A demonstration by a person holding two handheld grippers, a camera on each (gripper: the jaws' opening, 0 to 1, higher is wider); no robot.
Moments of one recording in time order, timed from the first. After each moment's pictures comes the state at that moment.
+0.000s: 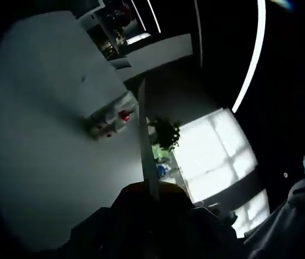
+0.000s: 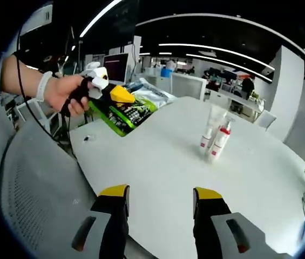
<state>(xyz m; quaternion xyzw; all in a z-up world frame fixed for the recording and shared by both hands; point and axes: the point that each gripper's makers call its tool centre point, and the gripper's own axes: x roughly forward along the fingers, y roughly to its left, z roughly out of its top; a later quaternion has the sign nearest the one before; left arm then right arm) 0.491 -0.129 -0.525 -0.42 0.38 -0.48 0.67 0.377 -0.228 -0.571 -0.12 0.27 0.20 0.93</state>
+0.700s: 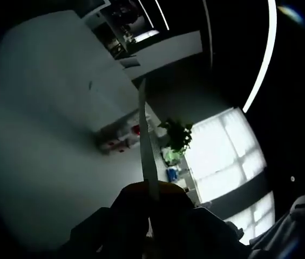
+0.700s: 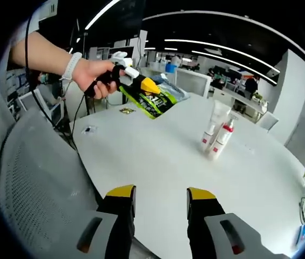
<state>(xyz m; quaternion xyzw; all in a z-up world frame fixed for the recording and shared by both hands) 0.549 -0.140 -0.534 -0.39 0.41 -0.46 0.68 0.373 -0.229 -0.579 -0.14 0.29 0.20 0.93</state>
